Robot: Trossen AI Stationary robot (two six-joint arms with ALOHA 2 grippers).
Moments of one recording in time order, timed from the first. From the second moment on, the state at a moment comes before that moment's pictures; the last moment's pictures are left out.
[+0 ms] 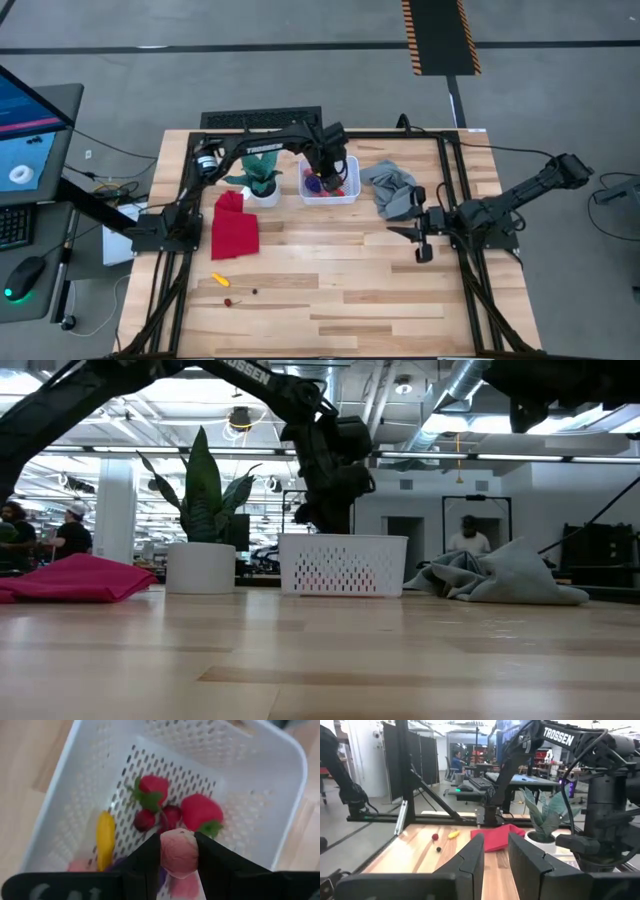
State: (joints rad) left arm 0.39 2.21 1.95 -0.96 0.20 -0.07; right arm 0.42 0.68 0.23 0.50 0.39 -0.10
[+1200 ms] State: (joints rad) left arm 0.33 1.88 1.96 -0.87 0.09 0.09; right arm 0.42 0.68 0.23 0.50 0.36 -0.11
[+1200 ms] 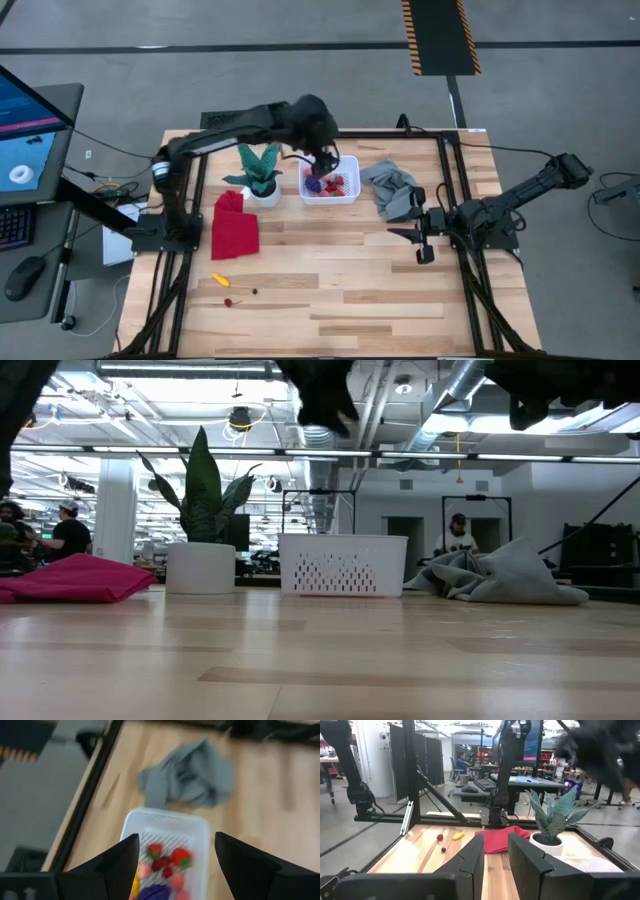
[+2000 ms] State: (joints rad) left arm 0.11 1.21 1.78 -0.92 0.33 0.07; right arm 0.38 0.81 0.23 0.76 0.36 -0.07
